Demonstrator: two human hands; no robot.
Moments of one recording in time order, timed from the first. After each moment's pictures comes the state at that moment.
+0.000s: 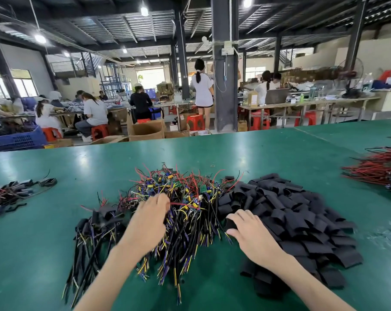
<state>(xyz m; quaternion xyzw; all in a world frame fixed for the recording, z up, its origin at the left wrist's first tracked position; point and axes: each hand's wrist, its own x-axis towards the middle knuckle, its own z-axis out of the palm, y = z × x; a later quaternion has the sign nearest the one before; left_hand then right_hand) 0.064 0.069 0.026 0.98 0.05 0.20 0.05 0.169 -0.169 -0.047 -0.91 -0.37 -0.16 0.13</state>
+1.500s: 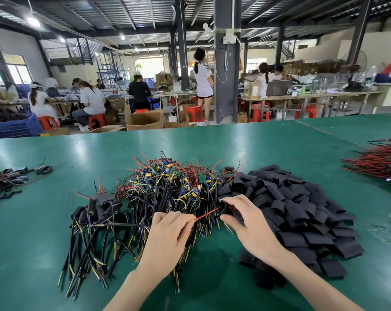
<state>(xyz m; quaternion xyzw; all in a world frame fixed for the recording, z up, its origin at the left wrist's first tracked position) 0.046 0.027 -0.029 0.90 -0.08 0.40 0.15 0.129 -0.165 -0.015 -0.81 -0.37 -0.14 0.44</state>
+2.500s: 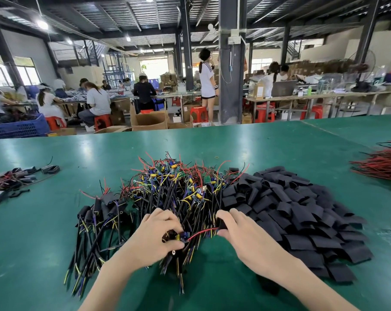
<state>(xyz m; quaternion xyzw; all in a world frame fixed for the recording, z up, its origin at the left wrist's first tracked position) 0.040 0.079 -0.014 0.97 -0.08 0.13 0.17 0.114 -0.161 -0.019 -0.88 -0.43 -0.14 0.11</state>
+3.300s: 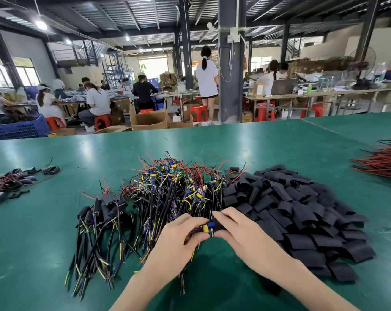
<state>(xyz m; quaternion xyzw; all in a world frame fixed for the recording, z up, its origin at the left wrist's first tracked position) 0.036 0.019 -0.015 0.90 -0.10 0.27 0.31 0.109 -0.155 -0.009 -0.85 -0.46 -0.16 0.20</state>
